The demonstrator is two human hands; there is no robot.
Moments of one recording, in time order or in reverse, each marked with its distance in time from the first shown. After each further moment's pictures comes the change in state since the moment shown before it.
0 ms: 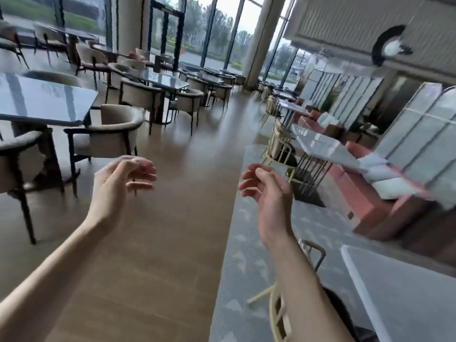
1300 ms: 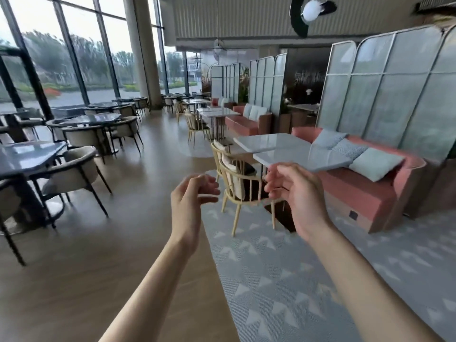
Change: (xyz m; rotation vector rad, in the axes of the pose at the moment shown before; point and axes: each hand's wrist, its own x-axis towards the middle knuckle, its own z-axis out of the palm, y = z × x) left_hand 0.890 -0.469 0.571 -0.167 -0.549 -0.155; right_hand 0.983 0.302 -0.161 -0.139 0.448 -0.136
